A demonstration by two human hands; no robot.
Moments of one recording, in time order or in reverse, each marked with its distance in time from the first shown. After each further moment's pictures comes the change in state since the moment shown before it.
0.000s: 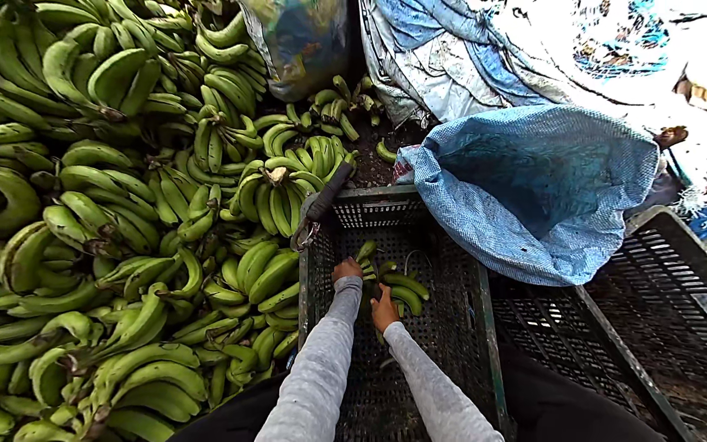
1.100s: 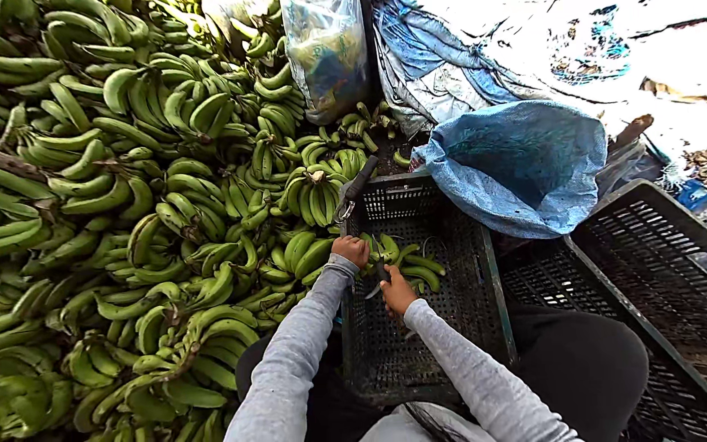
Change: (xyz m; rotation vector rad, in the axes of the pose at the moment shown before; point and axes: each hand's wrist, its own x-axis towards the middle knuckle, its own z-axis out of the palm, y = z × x) left_hand -0.079 -0.099 -0.080 0.300 0.595 1.089; right_hand -0.156 -0.047 0.000 0.073 -0.133 -0.133
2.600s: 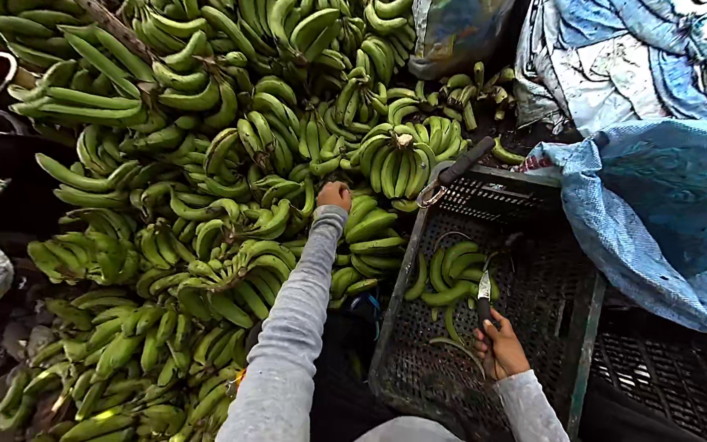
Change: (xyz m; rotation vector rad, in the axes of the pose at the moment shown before) left_hand -0.032 -0.134 -0.099 -0.321 -0.094 -0.965; right_hand 0.016 0.102 -0.027 0.647 0.208 0.110
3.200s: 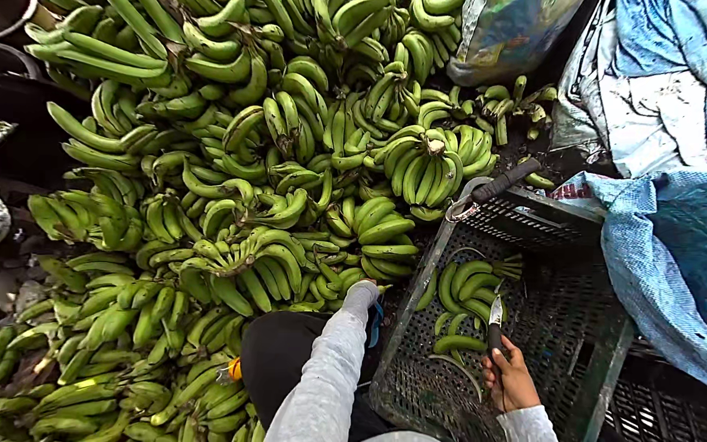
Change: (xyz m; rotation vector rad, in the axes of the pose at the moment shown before) left_hand -0.077 -0.078 0.158 0.429 -0.748 -0.244; right_hand 0.003 0.008 0.001 -0.078 0.048 -0.012
